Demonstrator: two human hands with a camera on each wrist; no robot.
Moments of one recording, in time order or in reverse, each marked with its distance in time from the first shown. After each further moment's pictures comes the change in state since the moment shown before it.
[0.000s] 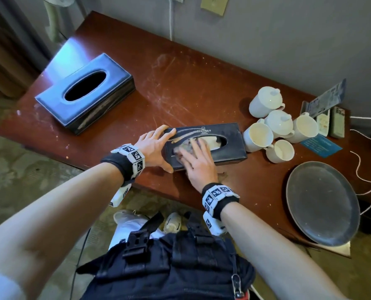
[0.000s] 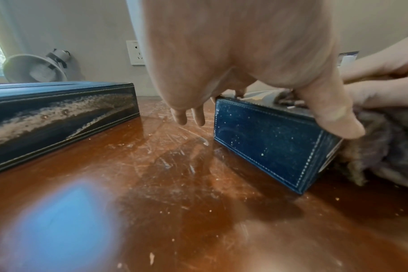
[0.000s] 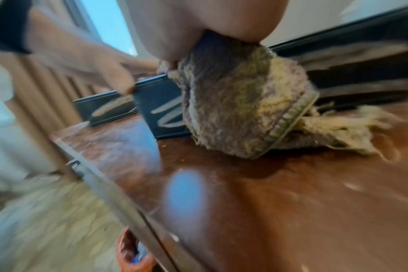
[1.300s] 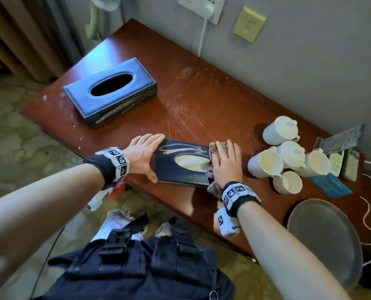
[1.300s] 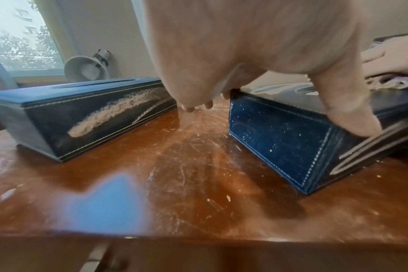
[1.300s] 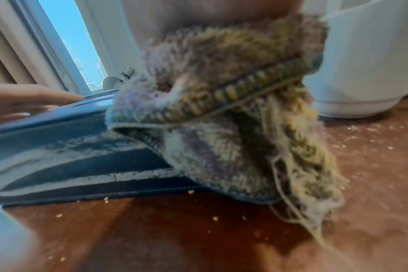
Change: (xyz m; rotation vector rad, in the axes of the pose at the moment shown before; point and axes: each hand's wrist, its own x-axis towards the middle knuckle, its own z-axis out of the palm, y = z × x) left_hand -0.033 -0.043 0.003 -0.059 0.048 -0.071; right_hand 0.051 0.053 -0.033 -0.133 -0.199 0.211
